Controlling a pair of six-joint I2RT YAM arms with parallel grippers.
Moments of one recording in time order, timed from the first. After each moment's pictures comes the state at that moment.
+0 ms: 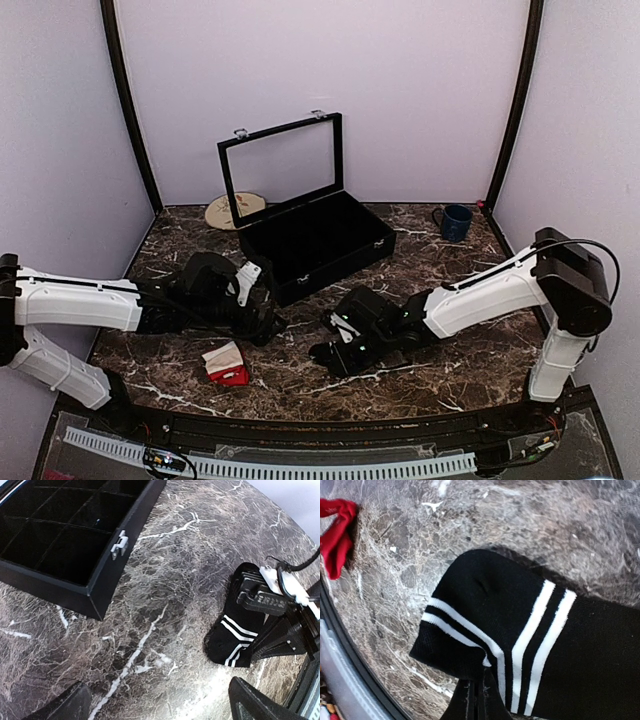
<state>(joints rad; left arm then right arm) -0.89 1.30 0.67 -0.09 -0.05 -0.24 1.13 1.79 0.94 -0.15 -0.16 0.64</state>
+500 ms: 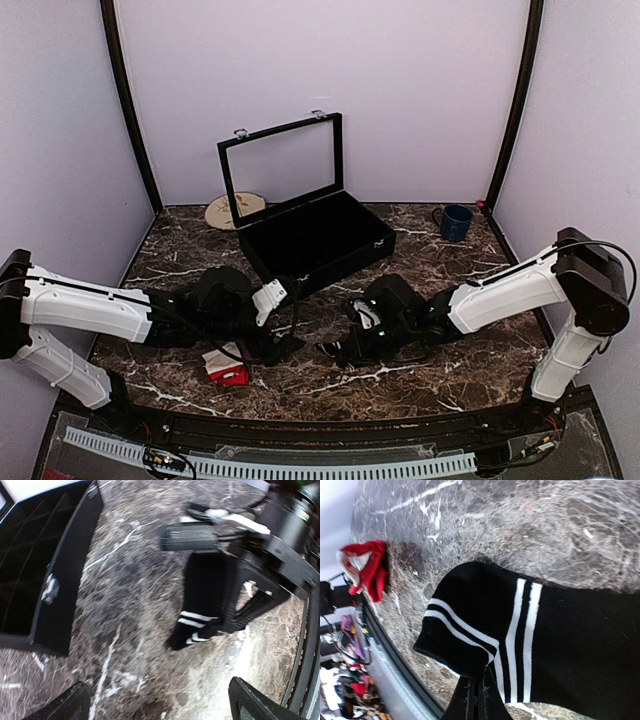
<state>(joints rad) -1.02 1.35 0.67 0.02 -0.04 -0.02 1.03 1.68 0.79 0.02 -0.30 0.85</state>
